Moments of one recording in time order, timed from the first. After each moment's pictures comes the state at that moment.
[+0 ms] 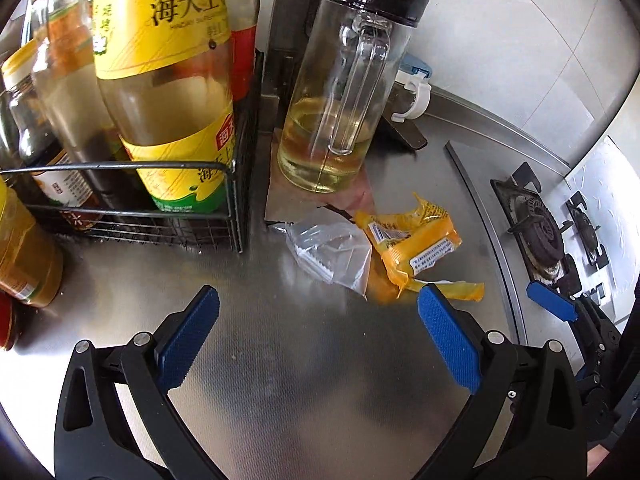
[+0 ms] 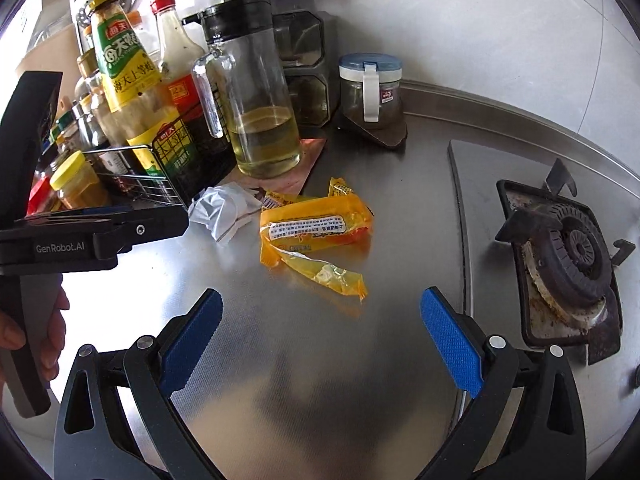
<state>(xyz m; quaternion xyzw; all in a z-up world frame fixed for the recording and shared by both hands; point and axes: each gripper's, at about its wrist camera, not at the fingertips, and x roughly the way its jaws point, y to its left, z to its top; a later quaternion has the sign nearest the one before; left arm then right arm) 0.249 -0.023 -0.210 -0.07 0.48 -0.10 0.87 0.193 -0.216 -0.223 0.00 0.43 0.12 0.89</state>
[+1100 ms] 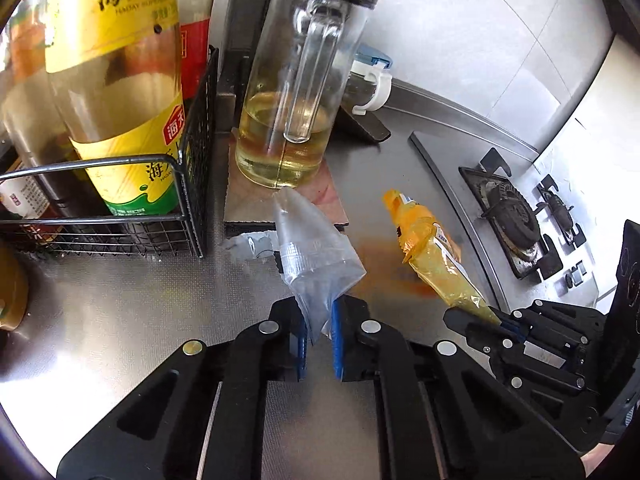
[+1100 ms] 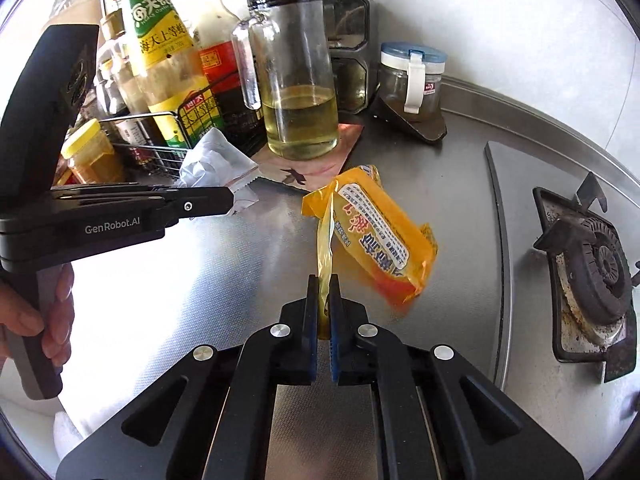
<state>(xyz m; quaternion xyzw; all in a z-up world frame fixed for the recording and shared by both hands) 0.234 -0.029 -0.214 -0.07 0.46 -0.17 0.87 0.174 -0.193 -0.229 -0.03 0.43 0.16 0.89</state>
